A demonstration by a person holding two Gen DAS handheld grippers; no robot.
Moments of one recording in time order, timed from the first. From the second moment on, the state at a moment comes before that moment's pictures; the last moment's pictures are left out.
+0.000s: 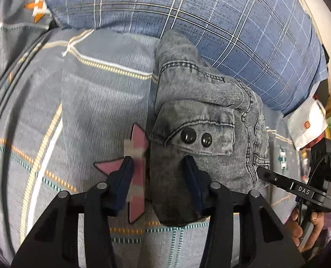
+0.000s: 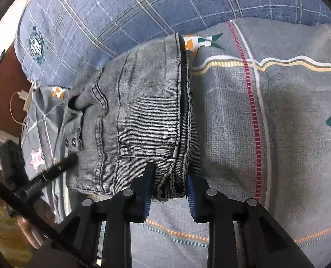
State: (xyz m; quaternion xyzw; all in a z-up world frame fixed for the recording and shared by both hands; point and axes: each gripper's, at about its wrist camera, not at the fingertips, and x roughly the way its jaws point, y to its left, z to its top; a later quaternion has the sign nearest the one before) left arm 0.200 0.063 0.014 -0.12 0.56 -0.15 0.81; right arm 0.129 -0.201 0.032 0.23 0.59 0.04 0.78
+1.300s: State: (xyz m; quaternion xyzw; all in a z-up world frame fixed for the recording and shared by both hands) left arm 0.122 0.022 0.095 0.09 0.40 -0.06 0.91; right arm 0.079 -0.127 0.114 0.10 0.46 -0.03 0.88
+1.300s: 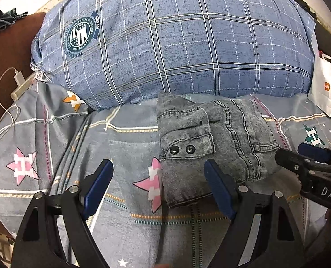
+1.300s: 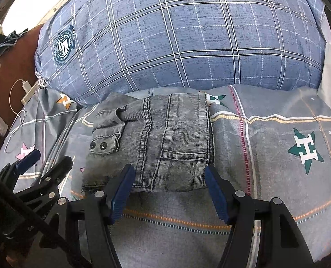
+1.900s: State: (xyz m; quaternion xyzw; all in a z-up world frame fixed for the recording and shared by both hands) left arm 0.124 0.023 0.093 0.08 0.41 -0.05 0.91; right arm 0.078 -0.124 0.112 0.10 0.46 -0.03 0.88
